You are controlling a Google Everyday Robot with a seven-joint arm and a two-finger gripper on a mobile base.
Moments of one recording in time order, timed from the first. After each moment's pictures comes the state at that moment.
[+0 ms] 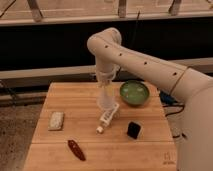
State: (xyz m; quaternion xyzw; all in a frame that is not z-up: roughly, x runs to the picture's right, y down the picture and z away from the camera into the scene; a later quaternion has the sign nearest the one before) arm 0.019 0.014 0.695 -0.34 -0.09 -0.22 0.91
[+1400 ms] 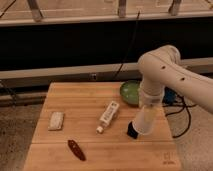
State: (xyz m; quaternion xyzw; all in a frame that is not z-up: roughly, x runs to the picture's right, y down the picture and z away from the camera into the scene) arm 0.186 0.116 0.612 -0.38 -0.01 -0.05 0.92
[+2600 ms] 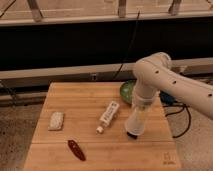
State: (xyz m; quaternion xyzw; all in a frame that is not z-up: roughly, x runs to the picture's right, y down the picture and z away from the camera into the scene) arm 0.147 0.121 0.652 -0.37 -0.05 -0.06 0.92
